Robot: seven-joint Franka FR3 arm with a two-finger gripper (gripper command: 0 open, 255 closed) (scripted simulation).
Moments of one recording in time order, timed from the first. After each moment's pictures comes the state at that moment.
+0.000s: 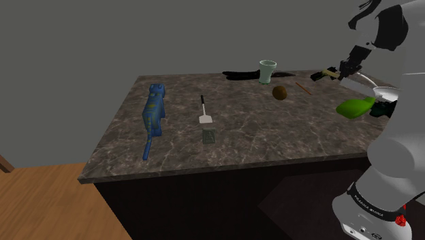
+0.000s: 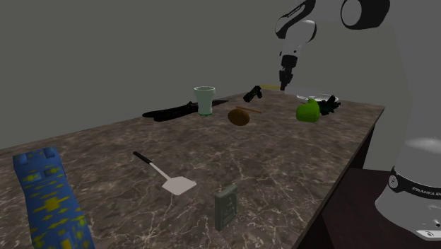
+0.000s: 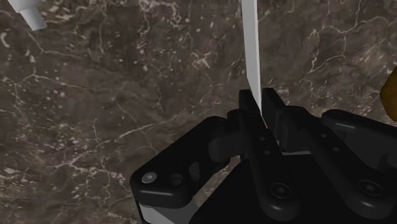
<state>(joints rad) -0.49 0.43 -0.74 -1.56 0.48 1.70 -0.79</state>
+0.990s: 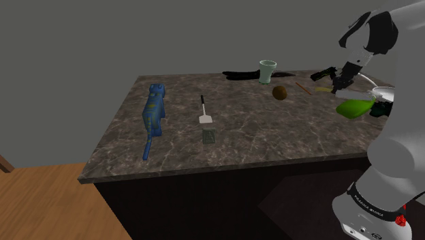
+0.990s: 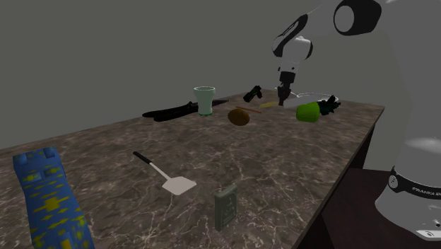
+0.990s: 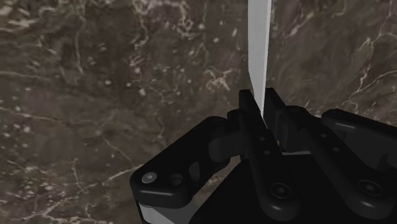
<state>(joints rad) -0.49 0.49 -0.71 -1.68 0.54 1.86 -0.85</state>
